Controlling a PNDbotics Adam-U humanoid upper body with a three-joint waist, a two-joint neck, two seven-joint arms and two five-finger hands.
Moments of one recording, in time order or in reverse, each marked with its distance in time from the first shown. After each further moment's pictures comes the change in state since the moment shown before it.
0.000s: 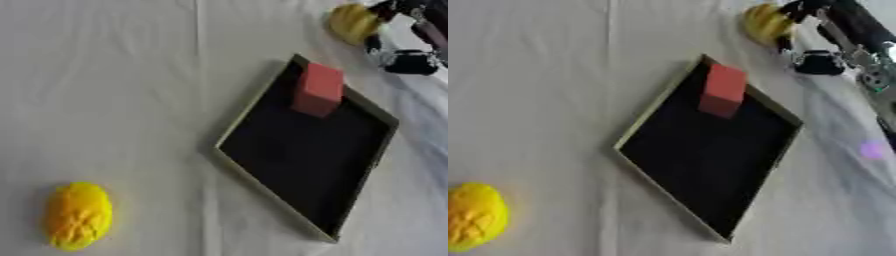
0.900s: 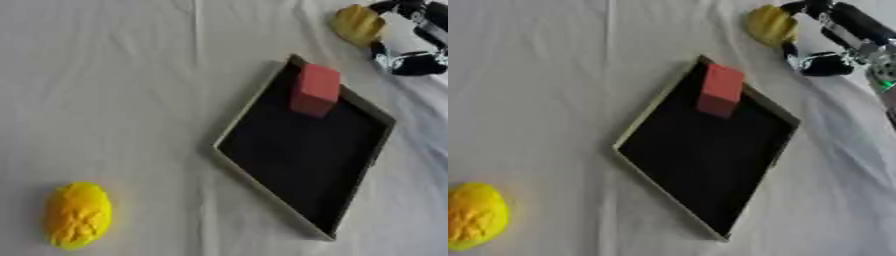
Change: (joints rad) left arm 0.002 0.001 0.000 0.000 -0.012 0.001 0.002; right arm 0.003 -0.033 -0.025 0.025 -0.091 0.091 0.284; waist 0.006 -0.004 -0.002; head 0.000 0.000
